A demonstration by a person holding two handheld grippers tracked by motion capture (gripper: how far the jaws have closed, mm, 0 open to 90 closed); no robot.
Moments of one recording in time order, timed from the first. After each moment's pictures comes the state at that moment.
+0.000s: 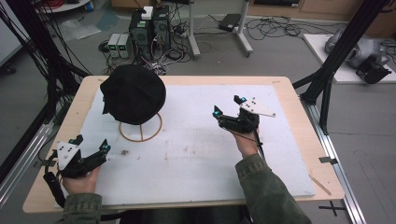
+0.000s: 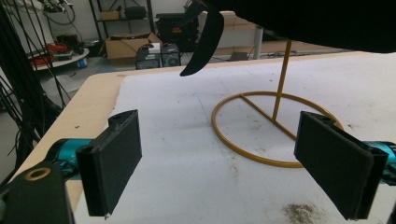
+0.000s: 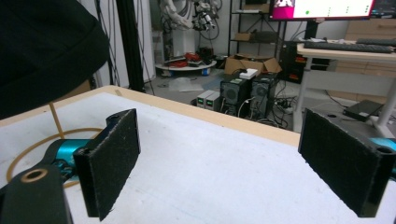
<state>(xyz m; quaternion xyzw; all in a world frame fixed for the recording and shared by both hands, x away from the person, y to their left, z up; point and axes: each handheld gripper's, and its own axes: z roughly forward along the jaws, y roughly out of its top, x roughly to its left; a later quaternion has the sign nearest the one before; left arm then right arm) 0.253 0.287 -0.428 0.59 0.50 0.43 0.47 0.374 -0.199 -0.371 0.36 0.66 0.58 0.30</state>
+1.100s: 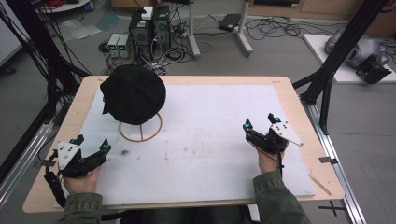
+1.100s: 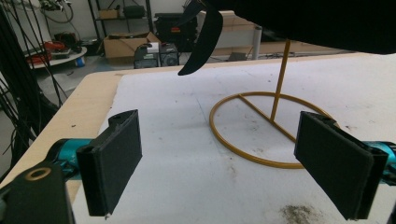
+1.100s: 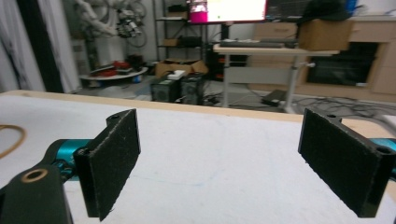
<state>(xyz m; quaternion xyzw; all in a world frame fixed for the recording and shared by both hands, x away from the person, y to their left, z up) 0.254 0.287 -0.429 0.59 0.50 0.42 0.48 0.325 -0.271 -0.408 0.45 0.58 0.54 0.41</state>
